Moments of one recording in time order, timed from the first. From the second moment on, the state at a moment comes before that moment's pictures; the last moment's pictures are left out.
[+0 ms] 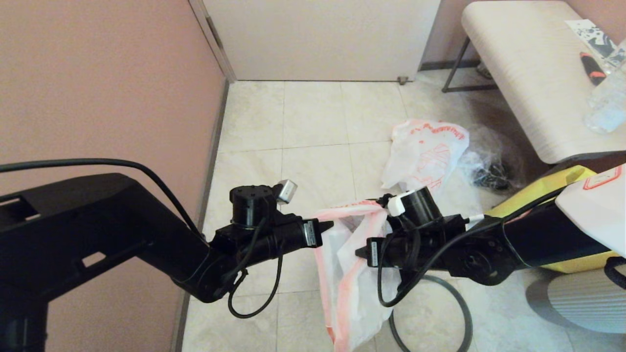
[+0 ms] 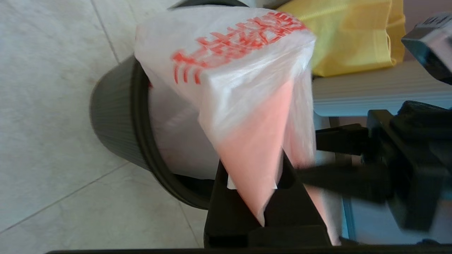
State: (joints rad) left arm -0.52 2.10 -0.87 -0.95 -0.34 -0.40; right arm 0.61 2.06 -1.15 -0.20 0.00 0.47
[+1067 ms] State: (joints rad) left arm -0.49 2.11 -0.86 -0.84 -0.36 -0.35; right arm 0.28 2.06 -1.35 -0.07 0.01 0.27
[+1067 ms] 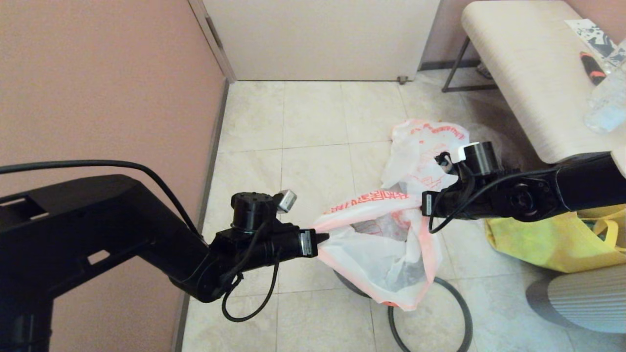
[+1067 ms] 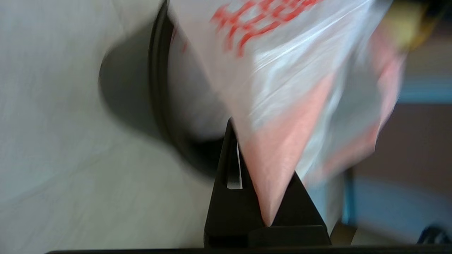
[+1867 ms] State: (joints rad) left arm -0.49 2.10 -0.70 -0.82 -0.36 -0.24; right arm 0.30 2.01 -1.30 -0.12 0.03 0.18
